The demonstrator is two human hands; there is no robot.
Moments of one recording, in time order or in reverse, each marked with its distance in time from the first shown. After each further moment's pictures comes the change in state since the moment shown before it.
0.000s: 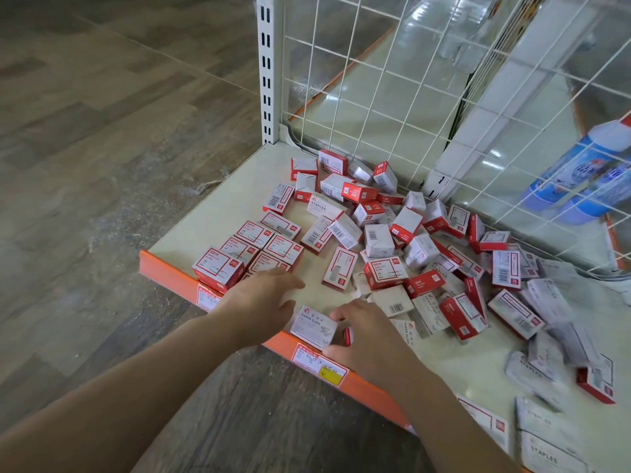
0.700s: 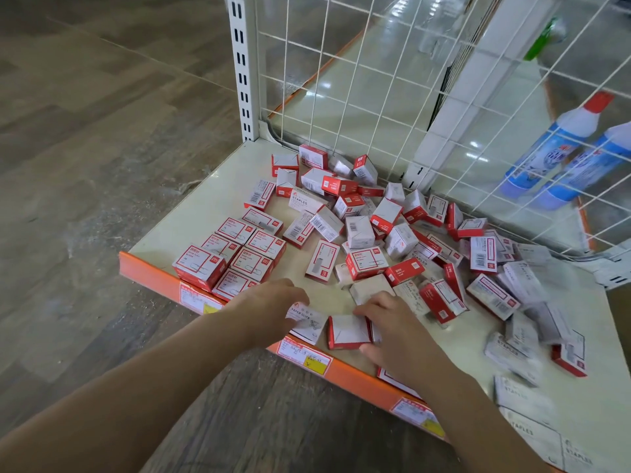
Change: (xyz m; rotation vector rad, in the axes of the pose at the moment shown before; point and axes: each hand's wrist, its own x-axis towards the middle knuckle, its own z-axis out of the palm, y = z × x) left_hand 0.006 0.024 0.016 0.106 -0.160 0.061; right_hand -0.026 0.045 -0.014 -0.141 0.059 -0.006
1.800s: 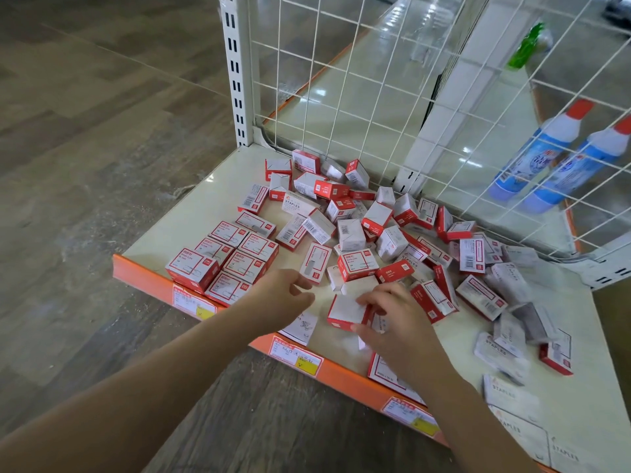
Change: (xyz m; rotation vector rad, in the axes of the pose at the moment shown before) left_hand 0.008 0.023 -0.003 -0.557 0.101 -0.177; right_hand -0.010 0.000 -0.013 0.249 0.175 0.095
